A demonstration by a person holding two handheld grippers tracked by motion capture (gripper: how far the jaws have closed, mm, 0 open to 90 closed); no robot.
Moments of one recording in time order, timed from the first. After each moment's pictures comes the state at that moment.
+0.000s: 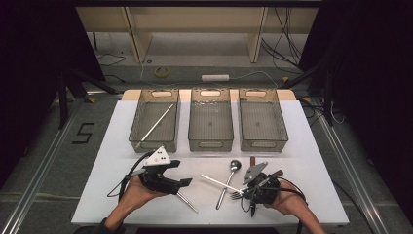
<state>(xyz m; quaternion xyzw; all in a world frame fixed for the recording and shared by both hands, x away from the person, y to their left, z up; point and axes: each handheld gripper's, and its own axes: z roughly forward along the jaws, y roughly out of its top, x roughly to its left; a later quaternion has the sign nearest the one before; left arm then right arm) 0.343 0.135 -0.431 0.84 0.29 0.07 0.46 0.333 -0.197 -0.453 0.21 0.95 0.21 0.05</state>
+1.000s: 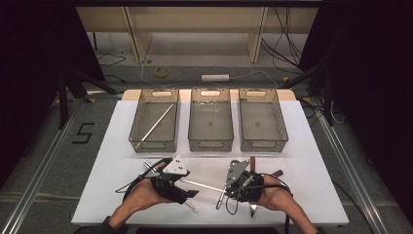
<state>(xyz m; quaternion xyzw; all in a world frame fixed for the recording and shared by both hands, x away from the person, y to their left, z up) 0.337 0.105 -0.436 0.91 0.21 0.06 0.37 0.329 -0.149 -0.425 0.11 0.96 0.23 0.05</state>
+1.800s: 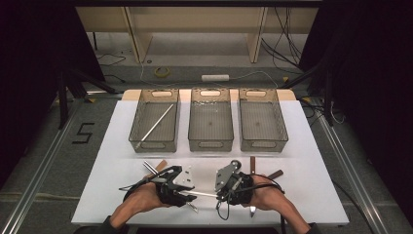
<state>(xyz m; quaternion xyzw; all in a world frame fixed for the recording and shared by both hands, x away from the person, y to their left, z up) 0.326 0.093 -0.438 0.95 0.12 0.06 0.30 0.325 -0.124 -0.420 0.05 0.97 0.22 0.04</state>
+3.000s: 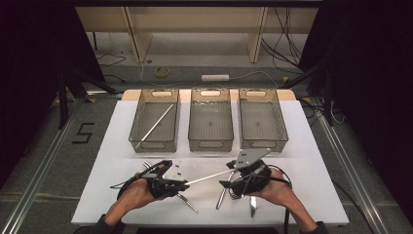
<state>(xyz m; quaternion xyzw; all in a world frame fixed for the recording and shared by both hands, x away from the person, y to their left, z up) 0.336 0.118 -0.430 0.93 0.15 0.10 0.32 0.339 -0.166 -0.400 0.19 0.90 0.39 0.10</state>
